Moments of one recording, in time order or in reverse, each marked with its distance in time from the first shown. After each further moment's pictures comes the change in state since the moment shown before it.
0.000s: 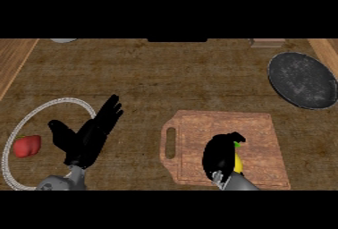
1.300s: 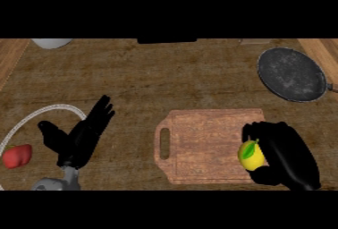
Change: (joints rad) left arm 0.028 -0.016 0.079 0.015 -0.016 -0.030 -0.005; right arm 0.290 -0.282 -0.402 -0.489 -0.314 -0.901 -0.562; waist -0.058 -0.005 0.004
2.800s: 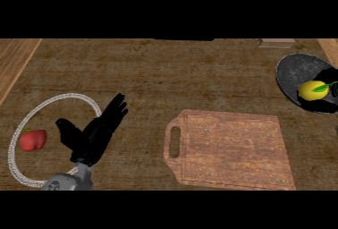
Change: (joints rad) left arm -0.038 -0.063 -0.029 0.013 -0.060 -0.048 0.009; right arm -0.446 -0.011 -0.689 1.107 -0.479 -0.414 -0.766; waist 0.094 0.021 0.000
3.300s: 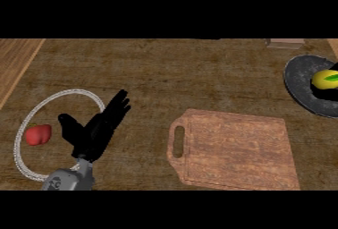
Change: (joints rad) left arm -0.035 -0.005 -0.001 -0.011 -0.005 -0.006 0.029; right arm -0.210 -0.078 -0.129 0.386 -0.038 -0.088 -0.180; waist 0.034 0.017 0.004
